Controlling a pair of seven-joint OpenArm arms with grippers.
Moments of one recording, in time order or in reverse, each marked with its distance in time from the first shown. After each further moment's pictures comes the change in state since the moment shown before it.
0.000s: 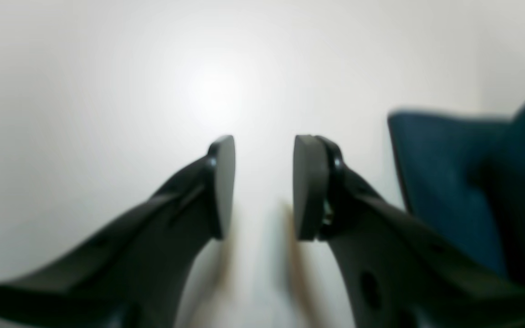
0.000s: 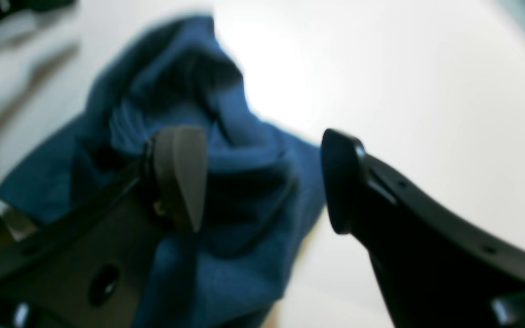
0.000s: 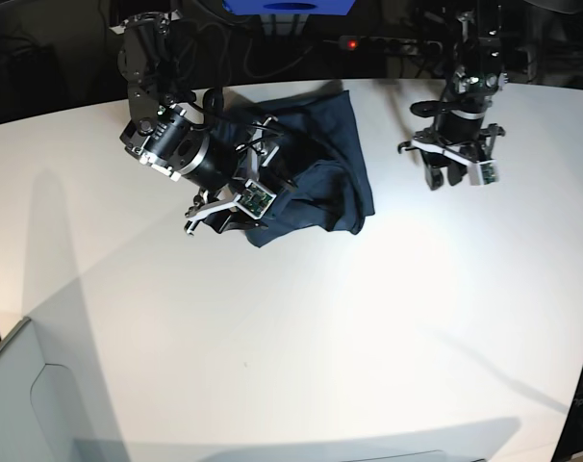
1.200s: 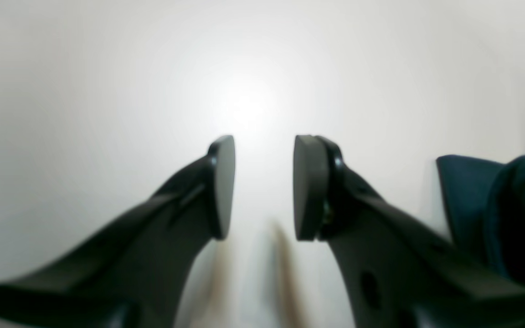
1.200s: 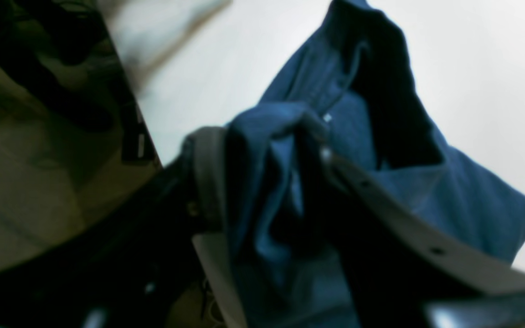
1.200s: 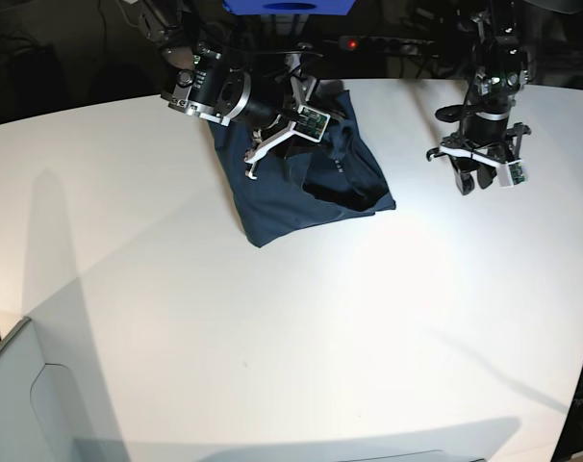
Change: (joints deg) left arm 0.3 0.0 -6.0 1.0 0.0 -0.2 0.2; right arm -8.7 2.7 -15.3 3.9 -0.5 0.0 0.3
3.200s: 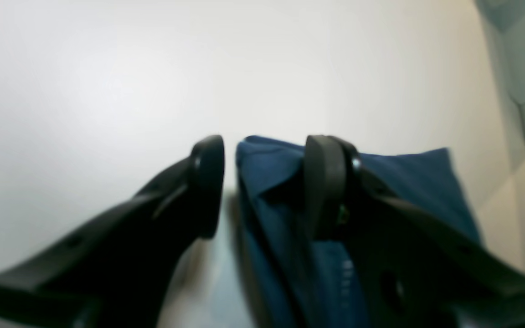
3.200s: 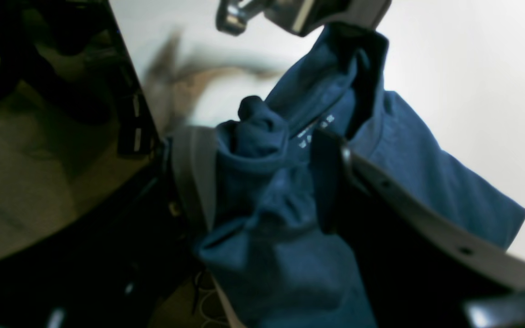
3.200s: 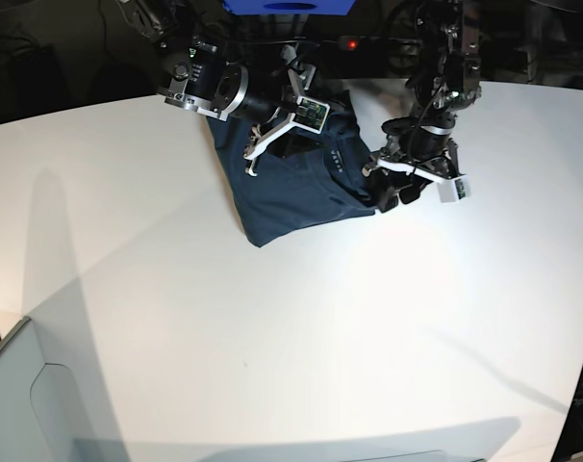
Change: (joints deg) left arm -5.2 3.8 13.2 -2.3 -13.8 0.7 -0.4; right arm -0.5 1.9 -1.6 2.7 0.0 0.0 -0.4
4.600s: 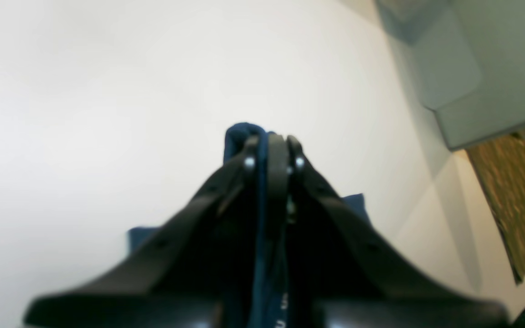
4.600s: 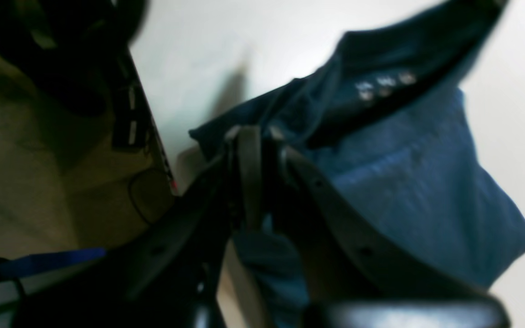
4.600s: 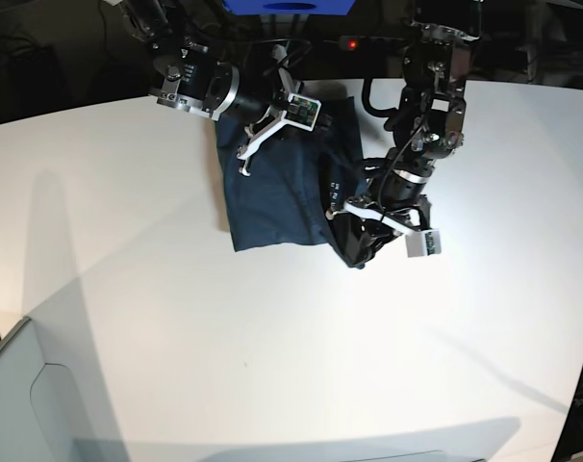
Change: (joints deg) left arm -12.3 -0.3 9.8 0.5 0.1 0.2 0.4; right arm 0.2 3.0 0.0 0.0 0.0 0.0 2.4
